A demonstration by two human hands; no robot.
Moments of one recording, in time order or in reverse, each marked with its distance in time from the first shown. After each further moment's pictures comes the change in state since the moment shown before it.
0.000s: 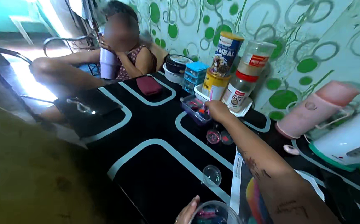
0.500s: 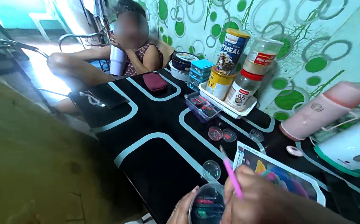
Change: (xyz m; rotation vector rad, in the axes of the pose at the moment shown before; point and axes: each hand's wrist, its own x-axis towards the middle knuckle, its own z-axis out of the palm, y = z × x) left_hand 0.003 0.001 0.001 0.060 0.013 0.003; right_hand -0.261 -0.052 -0.062 0.561 0.057 -0.983
